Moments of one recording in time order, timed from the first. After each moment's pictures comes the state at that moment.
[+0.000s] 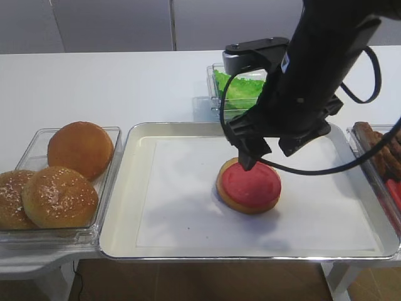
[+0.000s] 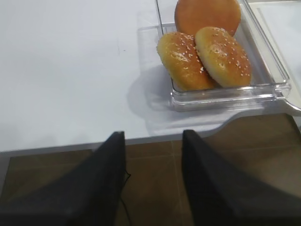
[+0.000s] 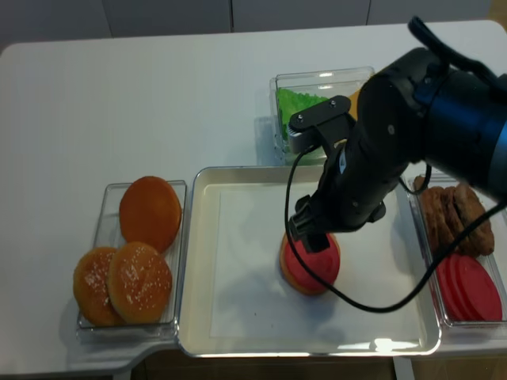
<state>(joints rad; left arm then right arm) -0.03 -0.02 -0.49 0.03 1.19 -0.08 0.59 1.60 -1.21 0.09 0.99 0.11</state>
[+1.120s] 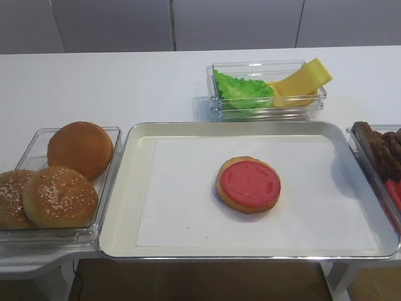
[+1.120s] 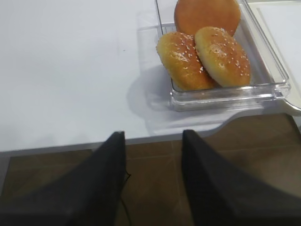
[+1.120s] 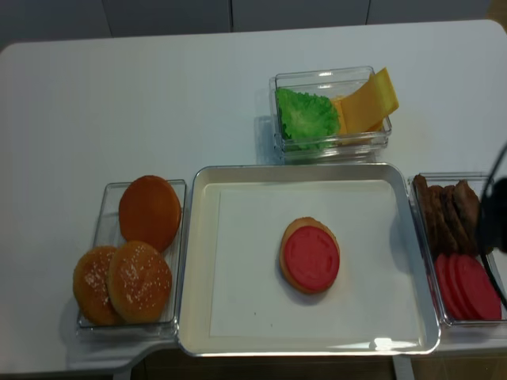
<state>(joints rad) -0.03 -0.02 -0.49 0.03 1.19 -0.08 0.04 1.00 -0.97 0.14 1.23 0.00</state>
